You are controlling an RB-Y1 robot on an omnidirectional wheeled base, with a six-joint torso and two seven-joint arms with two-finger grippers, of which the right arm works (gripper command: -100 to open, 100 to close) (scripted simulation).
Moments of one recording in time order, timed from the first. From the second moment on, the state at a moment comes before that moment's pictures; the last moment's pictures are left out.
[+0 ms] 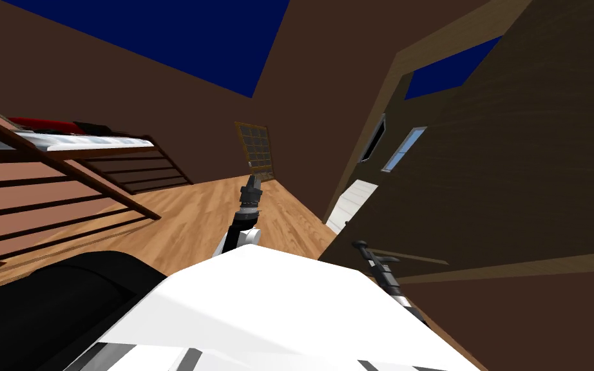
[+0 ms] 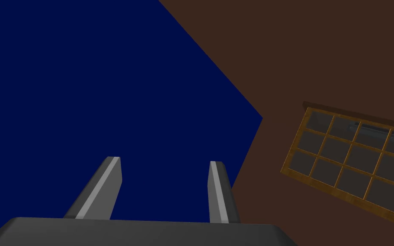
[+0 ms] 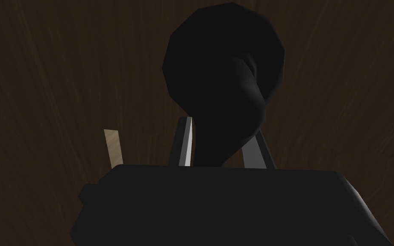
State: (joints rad) arm 0.29 -0.77 0.53 -0.80 -0.59 -1.22 -0.24
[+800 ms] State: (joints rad) arm 0.28 -0.78 0.57 -0.74 -0.60 -1.27 -0.26
